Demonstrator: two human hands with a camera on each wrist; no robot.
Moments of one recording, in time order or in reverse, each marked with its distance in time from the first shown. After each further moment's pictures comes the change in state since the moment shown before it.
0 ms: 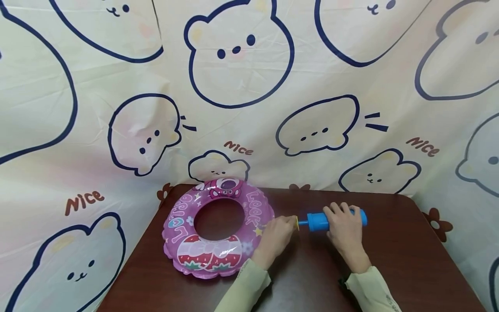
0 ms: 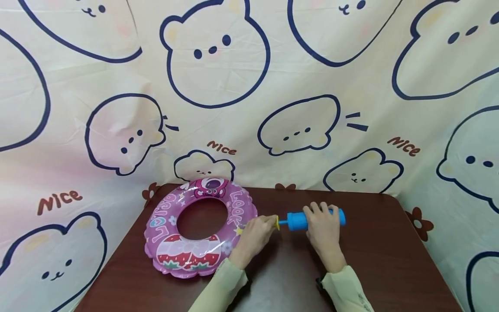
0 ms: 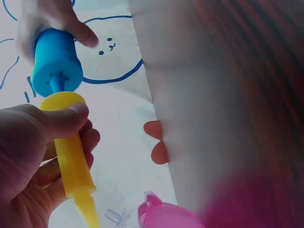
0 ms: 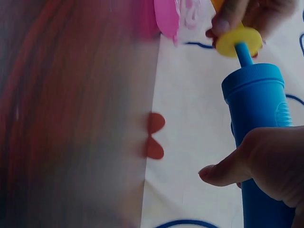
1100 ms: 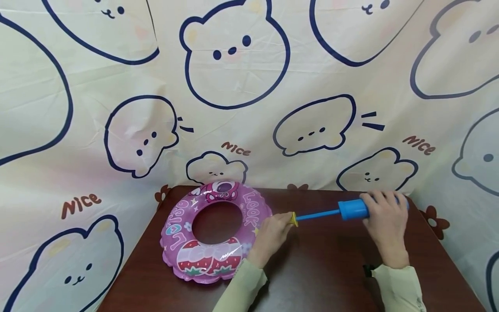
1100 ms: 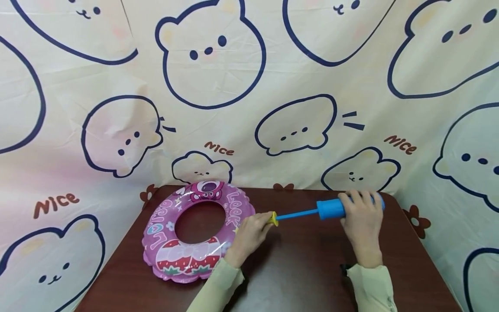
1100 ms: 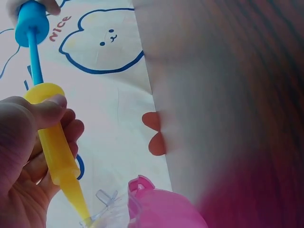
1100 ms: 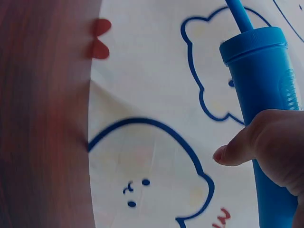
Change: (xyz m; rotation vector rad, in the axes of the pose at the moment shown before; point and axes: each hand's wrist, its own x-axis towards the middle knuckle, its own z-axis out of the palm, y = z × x) left_hand -0.001 -0.011 0.002 -0.280 0.117 -0.024; right_hand -0.003 0.078 -0.048 0.010 0.240 0.115
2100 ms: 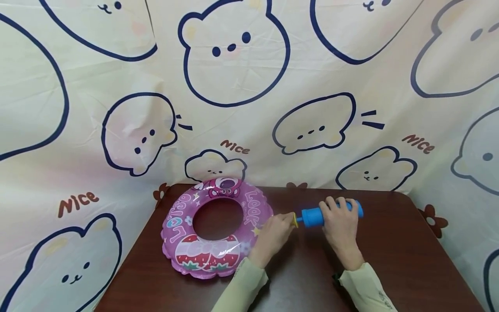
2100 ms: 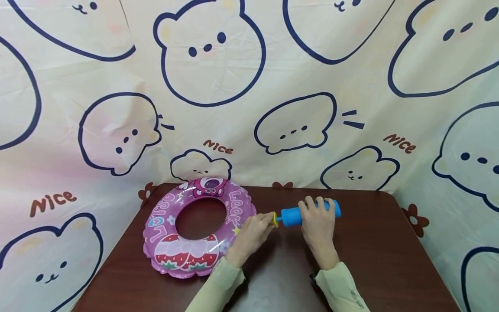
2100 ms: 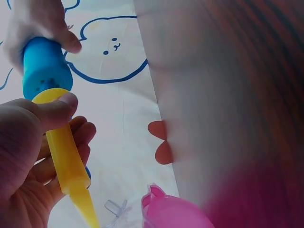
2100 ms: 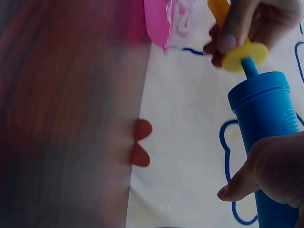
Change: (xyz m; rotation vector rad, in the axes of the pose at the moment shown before) left_hand 0.001 0.009 0.002 0.181 -0.078 0.047; right_hand -0.007 -0.089 0.042 -0.037 -0.068 -0.119
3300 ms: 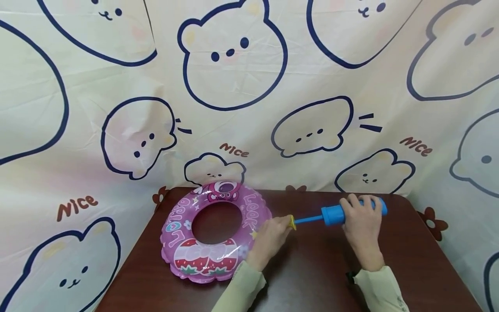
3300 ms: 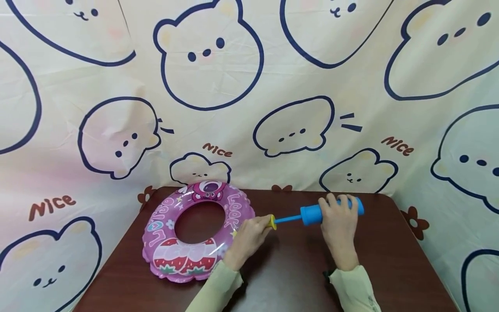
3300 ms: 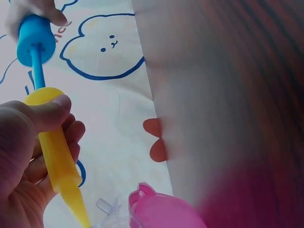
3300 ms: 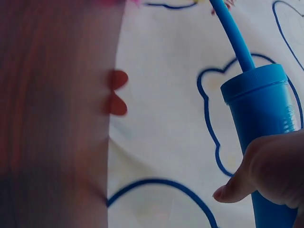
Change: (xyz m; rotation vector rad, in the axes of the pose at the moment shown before) left_hand -0.005 -0.008 0.004 -0.102 0.071 0.007; right_hand -0.002 0.047 -0.017 0.000 0.048 0.089
